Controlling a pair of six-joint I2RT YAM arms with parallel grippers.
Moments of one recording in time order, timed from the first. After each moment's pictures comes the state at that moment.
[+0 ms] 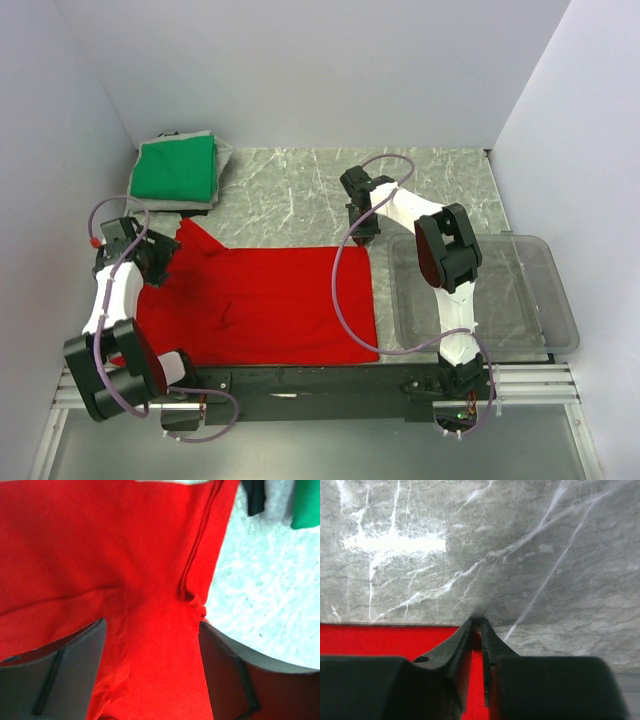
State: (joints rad) left arm 0.39 1.18 0.72 -0.46 0.14 -0.84; right arm 0.46 2.13 1.62 -0.81 0.12 0.40
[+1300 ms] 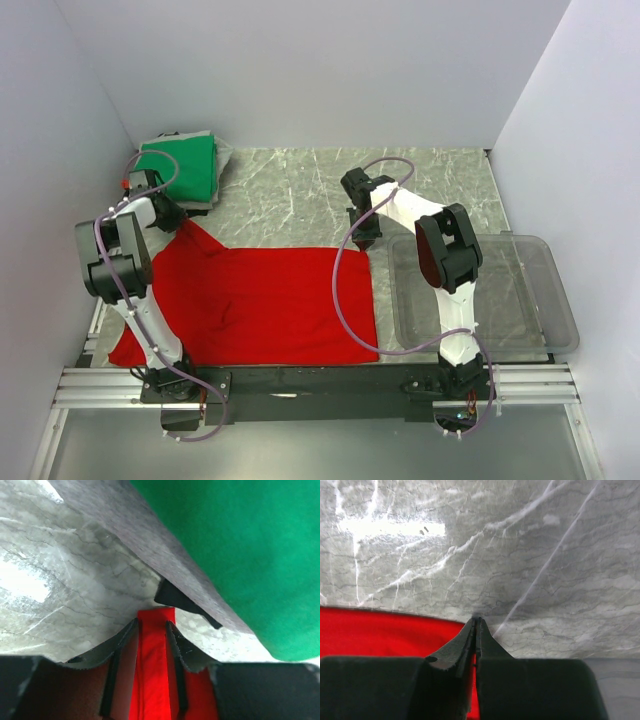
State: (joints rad) left arm 0.27 1.94 1.26 -0.25 0.06 -0.60; right arm 0.46 2.13 1.62 -0.87 0.09 0.40
